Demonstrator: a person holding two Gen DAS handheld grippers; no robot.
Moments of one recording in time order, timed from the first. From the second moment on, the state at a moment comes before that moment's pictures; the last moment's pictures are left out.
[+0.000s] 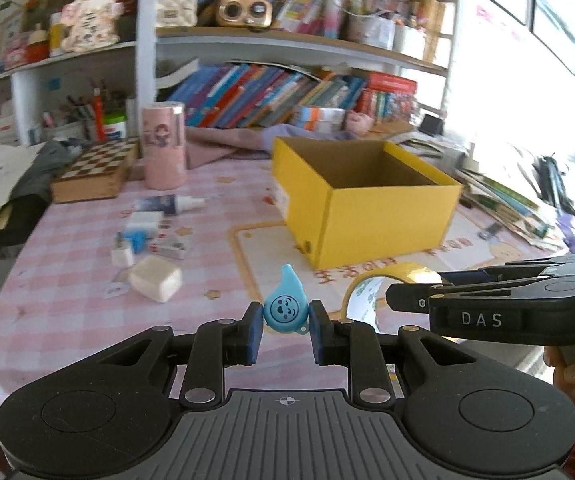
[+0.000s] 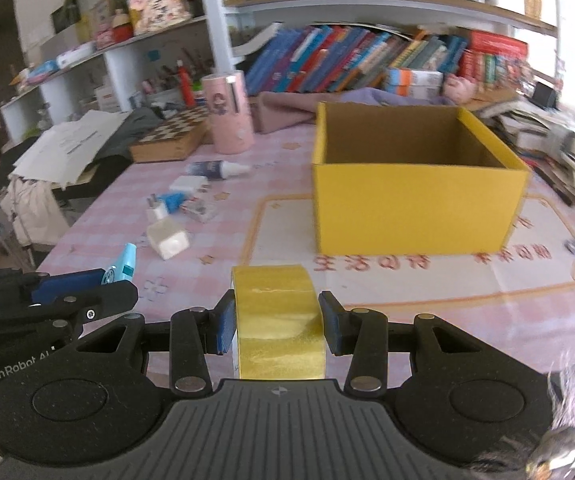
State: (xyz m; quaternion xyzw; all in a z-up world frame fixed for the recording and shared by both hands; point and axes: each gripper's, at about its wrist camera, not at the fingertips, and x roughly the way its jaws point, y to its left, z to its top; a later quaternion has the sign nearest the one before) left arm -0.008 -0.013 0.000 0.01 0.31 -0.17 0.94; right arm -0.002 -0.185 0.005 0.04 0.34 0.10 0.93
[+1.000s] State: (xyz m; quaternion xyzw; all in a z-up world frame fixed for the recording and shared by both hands) left arm -0.001 -0.056 -0.002 0.04 0.30 -0.25 0.92; right arm -0.023 -0.234 0.009 0.06 0.34 0.01 0.94
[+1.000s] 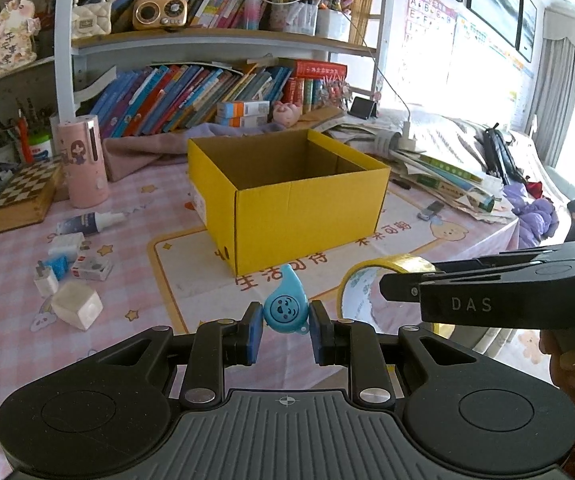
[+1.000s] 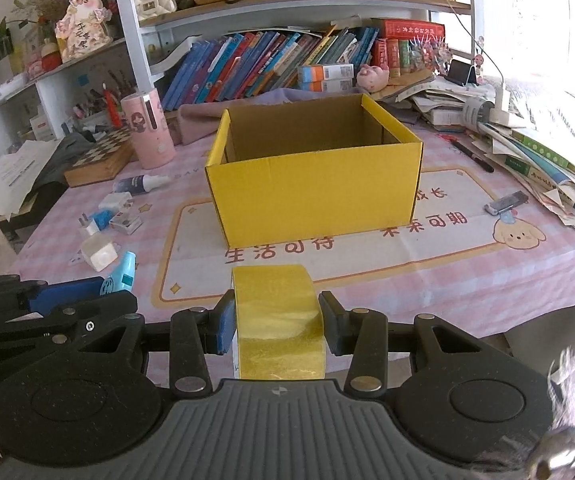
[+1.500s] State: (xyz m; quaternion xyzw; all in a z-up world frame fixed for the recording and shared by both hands) left arm 0.025 -0.063 -0.005 0.04 0.30 -0.26 0.92; right arm 0.007 -0.238 0.004 0.06 0.35 0.01 0.93
